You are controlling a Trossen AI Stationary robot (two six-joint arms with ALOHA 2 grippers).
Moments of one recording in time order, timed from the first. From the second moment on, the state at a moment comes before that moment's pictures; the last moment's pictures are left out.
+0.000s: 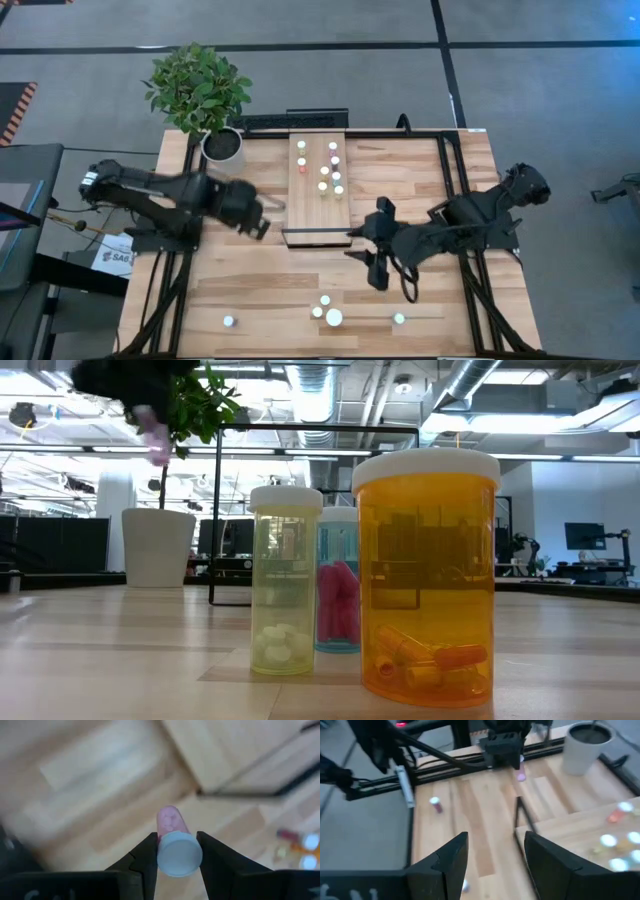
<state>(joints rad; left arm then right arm) -0.22 1.29 1.27 -1.29 -0.18 -1.24 0.51 1.56 1.79 -0.87 0.50 0.52</state>
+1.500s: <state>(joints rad) 0.35 1.95 1.72 -1.19 -0.02 -0.27 0.03 1.46 1.59 -1.22 0.68 0.36</state>
